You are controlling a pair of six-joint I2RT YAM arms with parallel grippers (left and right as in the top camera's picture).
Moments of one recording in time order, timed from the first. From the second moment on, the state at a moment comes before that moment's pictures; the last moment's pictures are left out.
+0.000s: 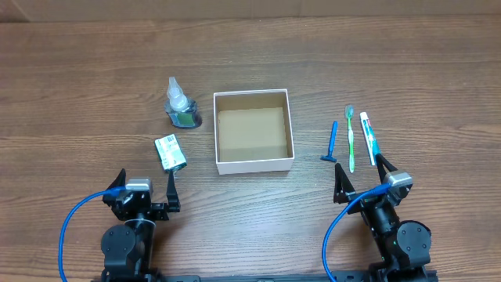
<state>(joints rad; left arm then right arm) 0.00 0.02 0.08 -0.25 0.00 0.03 0.15 0.01 0.02 -0.02 -0.12 0.17</state>
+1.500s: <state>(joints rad) 0.00 0.16 0.50 -0.44 0.14 -0.21 0.15 0.01 0.02 -0.02 -0.12 0.17</state>
